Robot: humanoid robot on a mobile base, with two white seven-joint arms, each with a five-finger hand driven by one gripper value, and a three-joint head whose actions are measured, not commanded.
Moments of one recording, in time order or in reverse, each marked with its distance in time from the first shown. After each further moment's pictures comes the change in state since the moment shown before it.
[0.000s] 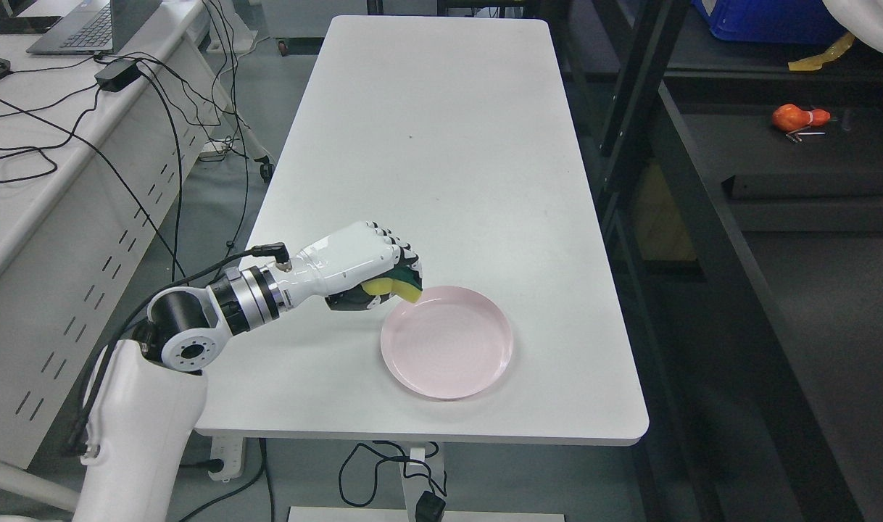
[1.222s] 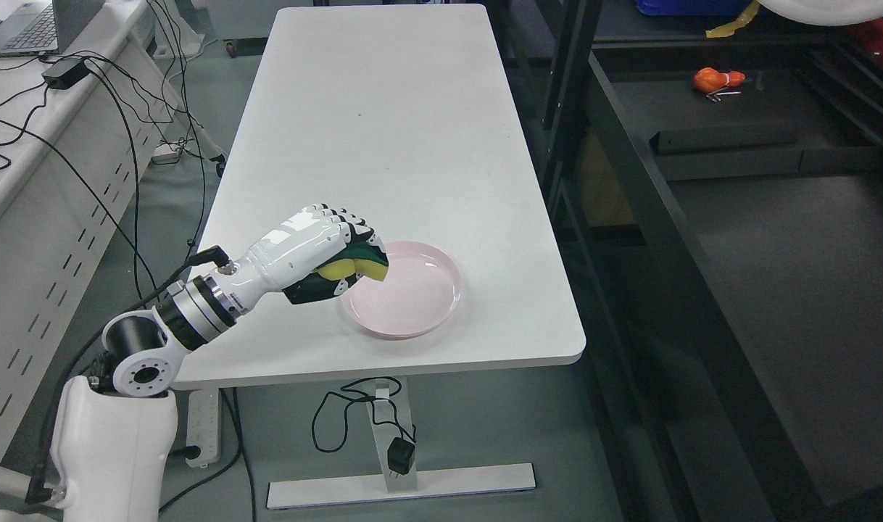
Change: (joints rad) left arm 0.089 -0.041 0.175 -0.091 0.097 0.000 -0.003; right arm 0.000 0.000 0.000 0.000 0.000 0.000 0.000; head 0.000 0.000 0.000
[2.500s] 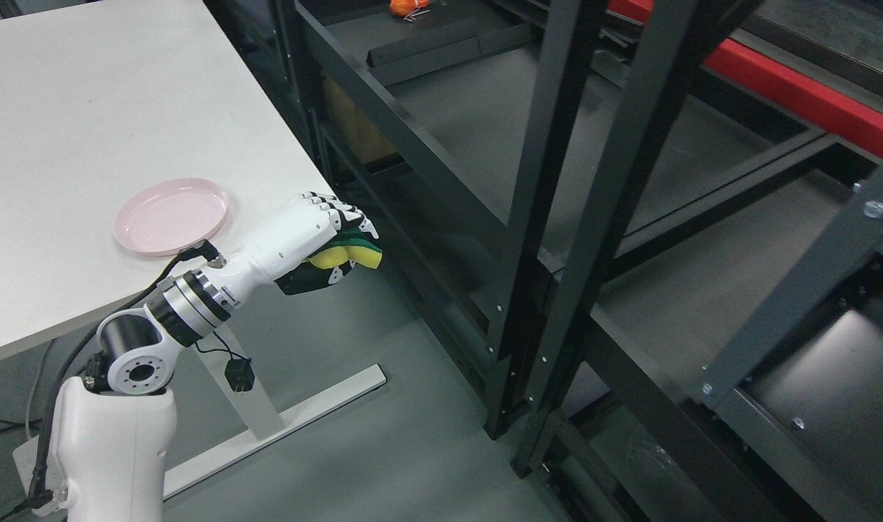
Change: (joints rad) left arm -0.013 -0.035 0.035 -0.009 0.003 0.000 -0.002; right arm 0.000 0.000 0.000 0.000 0.000 0.000 0.000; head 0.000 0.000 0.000
